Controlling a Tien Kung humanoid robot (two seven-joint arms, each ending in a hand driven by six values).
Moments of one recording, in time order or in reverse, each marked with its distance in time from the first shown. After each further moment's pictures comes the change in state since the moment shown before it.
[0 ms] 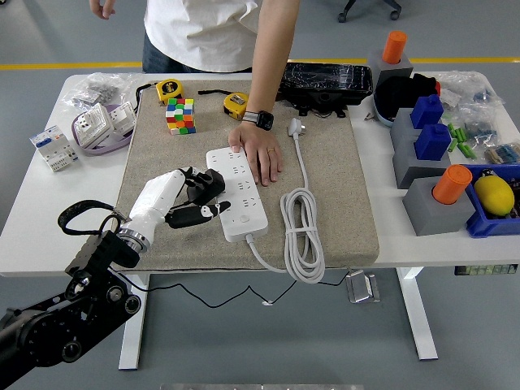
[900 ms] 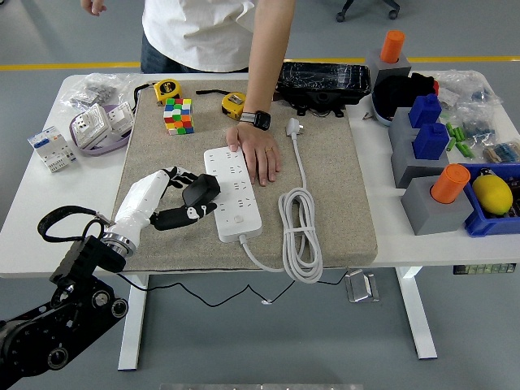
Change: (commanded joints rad) left arm 0.070 0.039 -0.055 -0.052 -0.021 0.024 -0.010; right arm -0.002 -0.001 0.005 -0.005 -0.002 -0.001 0.000
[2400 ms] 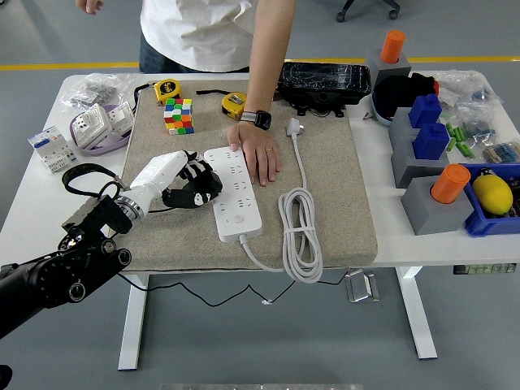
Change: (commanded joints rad) left arm -0.315 -0.050 0.187 0.437 -0.186 -0.100 -0.297; right arm 0.004 0.000 0.005 -0.009 0.007 0.000 -0.002
